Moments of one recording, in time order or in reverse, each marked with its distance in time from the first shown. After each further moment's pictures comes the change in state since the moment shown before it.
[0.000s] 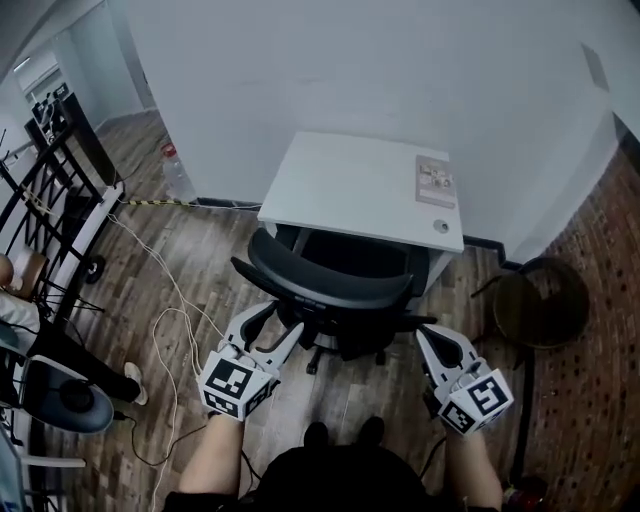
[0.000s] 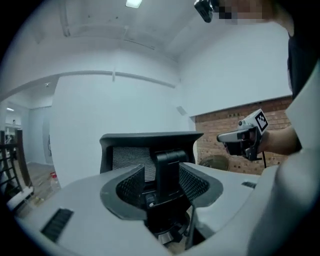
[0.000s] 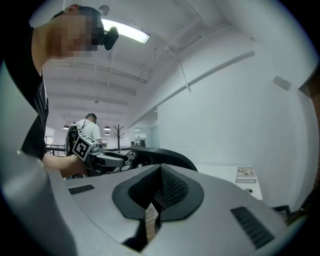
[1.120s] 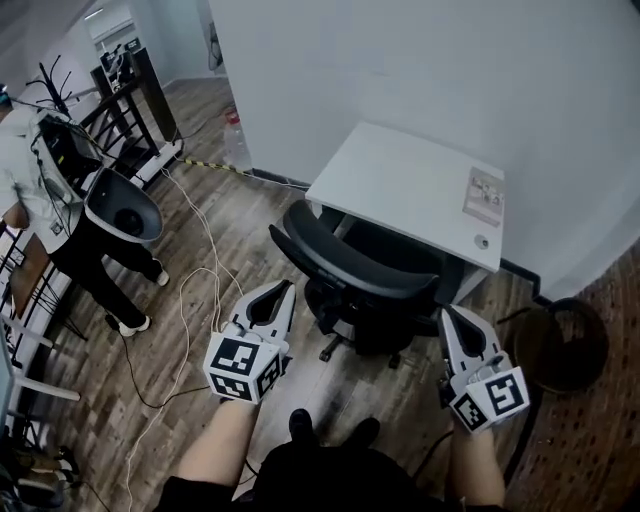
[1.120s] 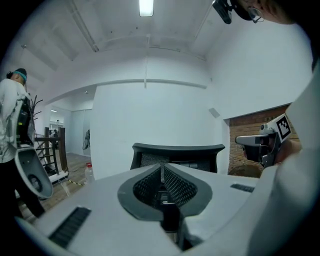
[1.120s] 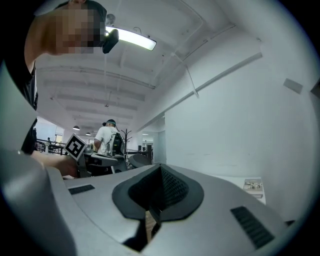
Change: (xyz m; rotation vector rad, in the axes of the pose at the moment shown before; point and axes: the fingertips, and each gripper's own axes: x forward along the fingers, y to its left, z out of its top) left arm -0.038 0.007 0.018 -0.139 -0.007 0.406; right arm 0.005 -0.020 0.039 -0.056 -0.064 0.105
